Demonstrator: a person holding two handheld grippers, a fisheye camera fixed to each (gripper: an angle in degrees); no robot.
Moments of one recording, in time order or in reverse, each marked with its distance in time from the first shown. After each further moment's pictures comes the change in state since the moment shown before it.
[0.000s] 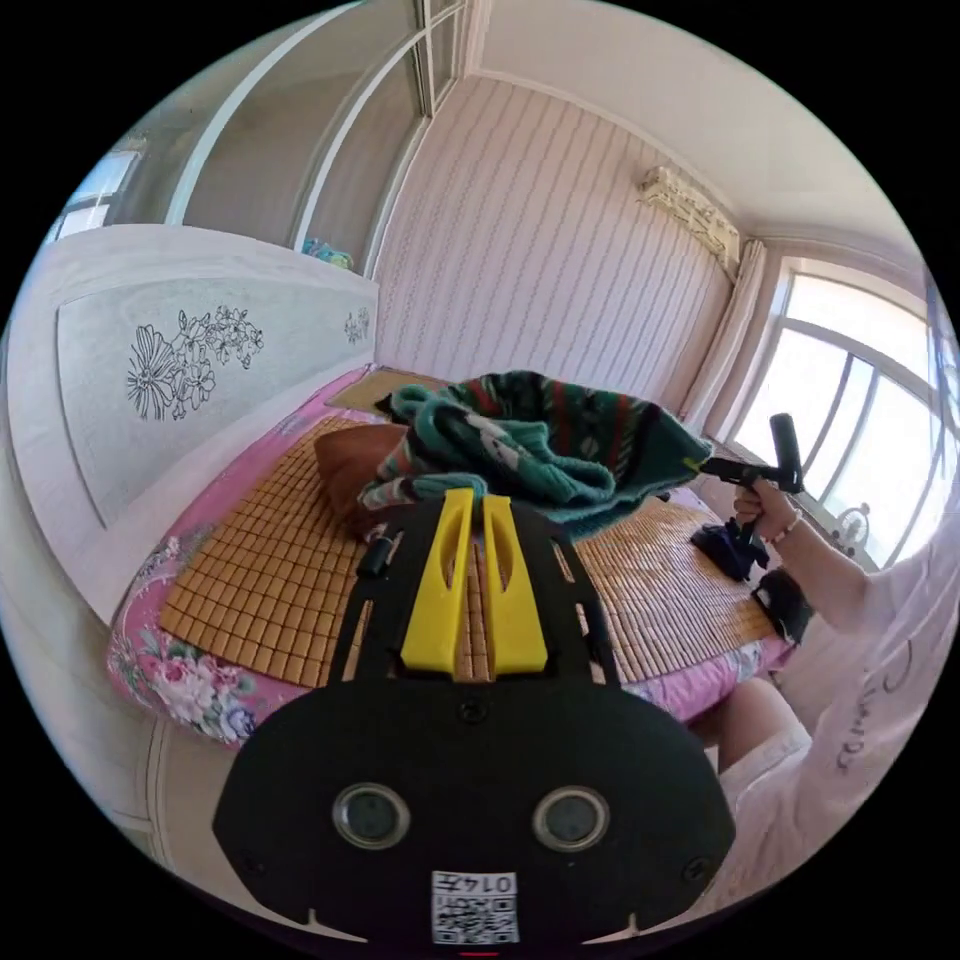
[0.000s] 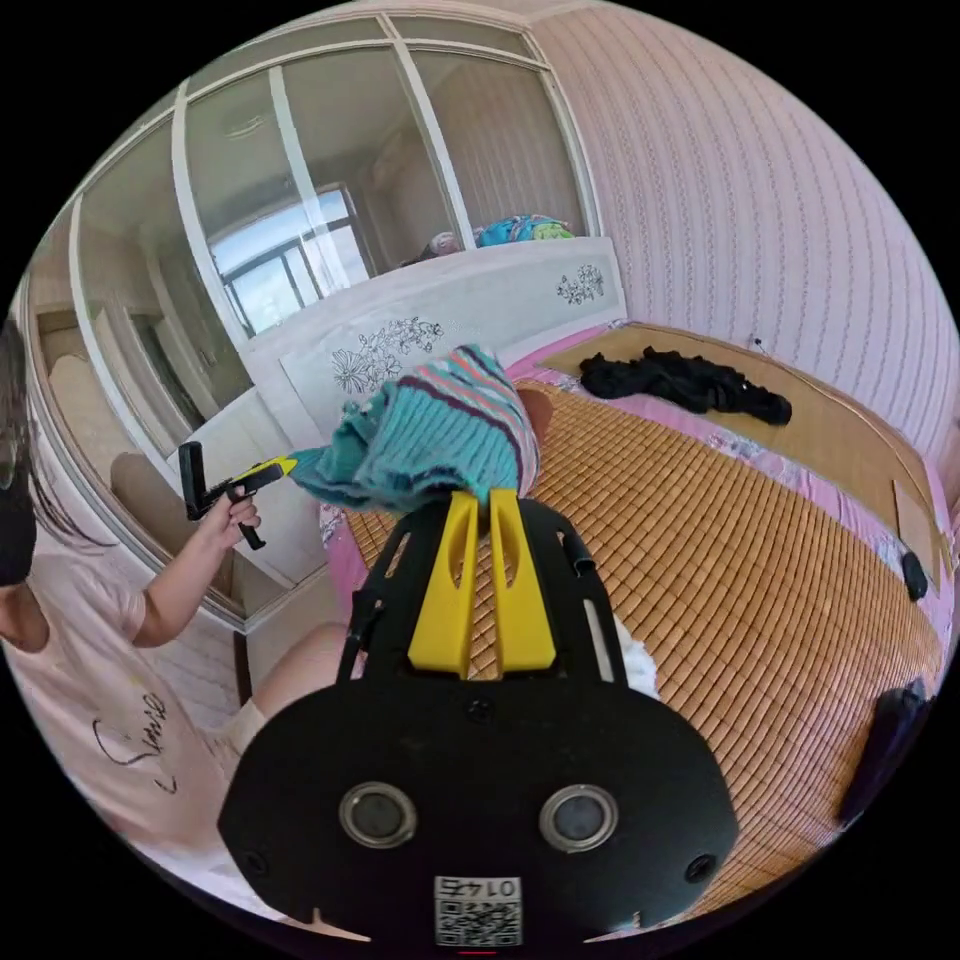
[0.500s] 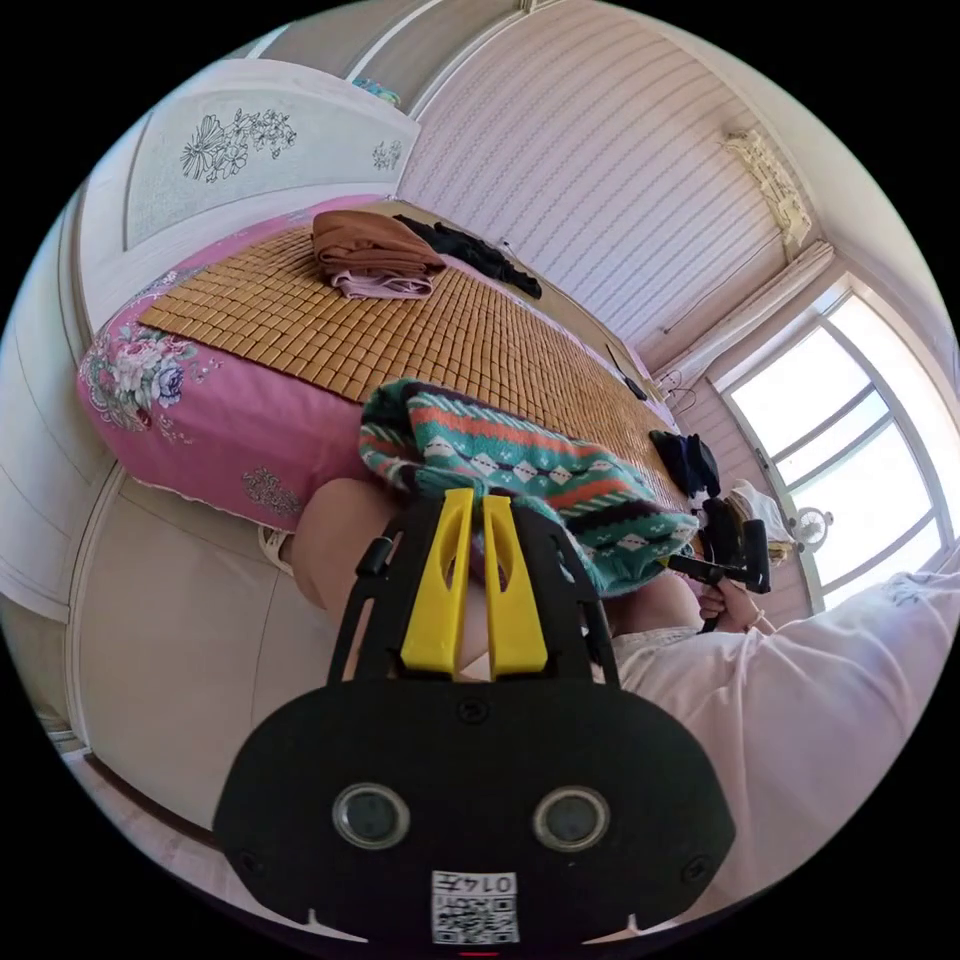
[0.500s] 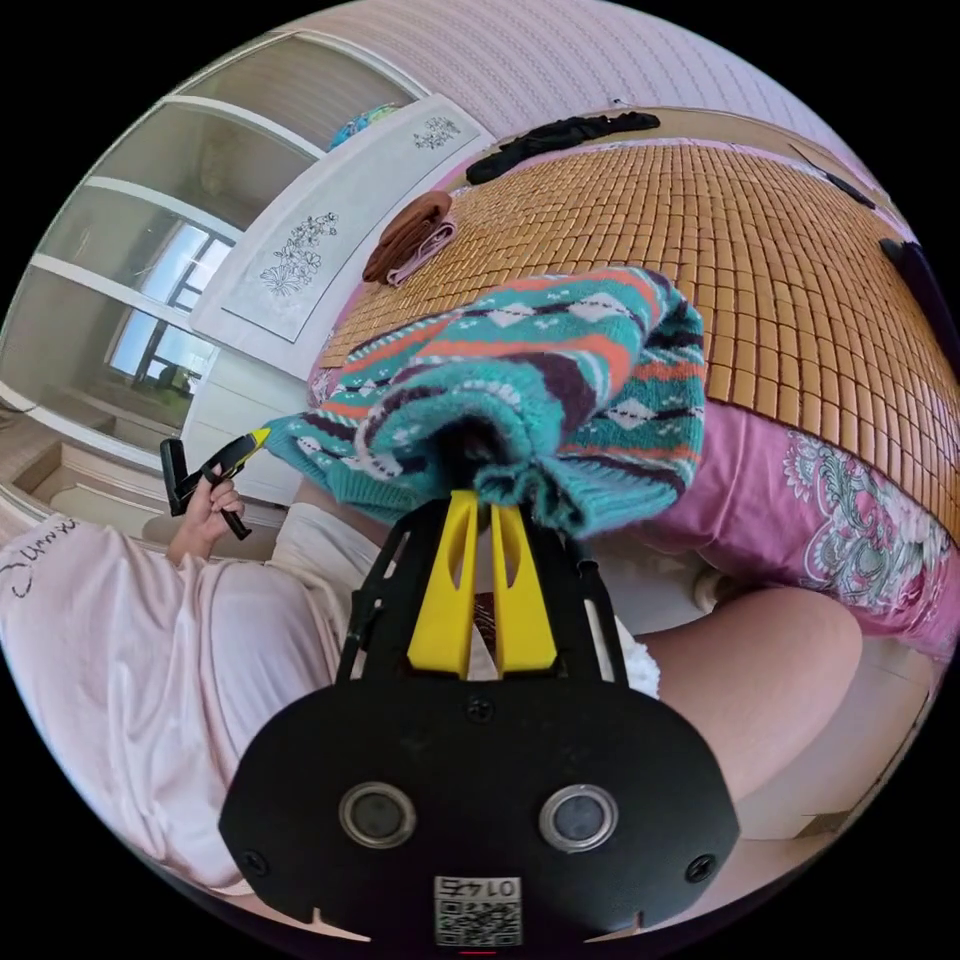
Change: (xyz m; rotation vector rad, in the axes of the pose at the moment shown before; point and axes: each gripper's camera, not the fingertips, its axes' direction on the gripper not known) left arm 0.109 0.172 -0.051 -0.366 0.051 -0.256; right arm 0.043 0.341 -0.083 -0.270 -0.059 0.466
